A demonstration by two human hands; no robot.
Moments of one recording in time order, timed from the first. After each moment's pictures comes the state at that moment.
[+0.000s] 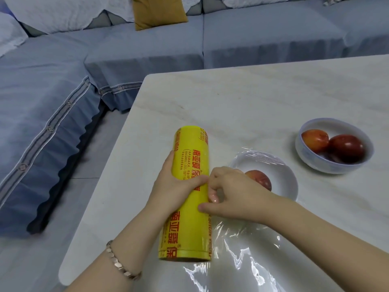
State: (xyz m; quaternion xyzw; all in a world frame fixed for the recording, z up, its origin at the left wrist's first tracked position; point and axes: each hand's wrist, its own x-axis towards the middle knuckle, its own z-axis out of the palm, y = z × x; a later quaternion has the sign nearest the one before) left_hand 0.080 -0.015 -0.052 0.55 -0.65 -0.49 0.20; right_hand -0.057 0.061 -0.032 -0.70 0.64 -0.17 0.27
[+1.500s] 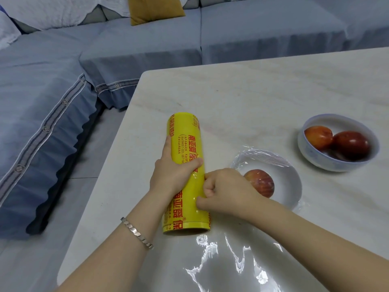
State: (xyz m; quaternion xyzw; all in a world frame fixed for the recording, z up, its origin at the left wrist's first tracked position) left_hand 0.064 -0.048 -0.061 0.60 -0.65 -0.43 0.17; right_hand -0.043 0.047 -0.039 -0.62 0.69 -0.21 0.29
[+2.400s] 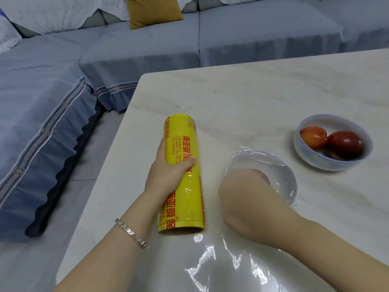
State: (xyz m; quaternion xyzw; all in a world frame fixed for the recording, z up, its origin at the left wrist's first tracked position) left_hand 0.070 -0.051 -0.062 0.58 -0.65 -0.45 0.20; right_hand -0.069 0.094 -0.045 -0.77 0.54 -0.33 0.01
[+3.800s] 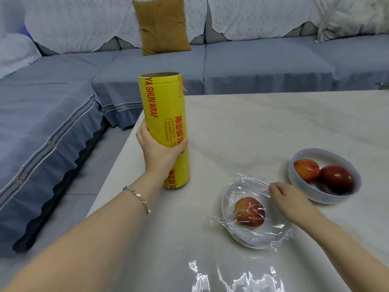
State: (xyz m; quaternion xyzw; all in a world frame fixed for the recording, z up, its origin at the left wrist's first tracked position) left_hand 0.038 -0.104 -0.023 0.52 -0.64 -0.33 0.46; right_hand -0.162 0.082 -0.065 -0.41 0.85 -0.22 0.24
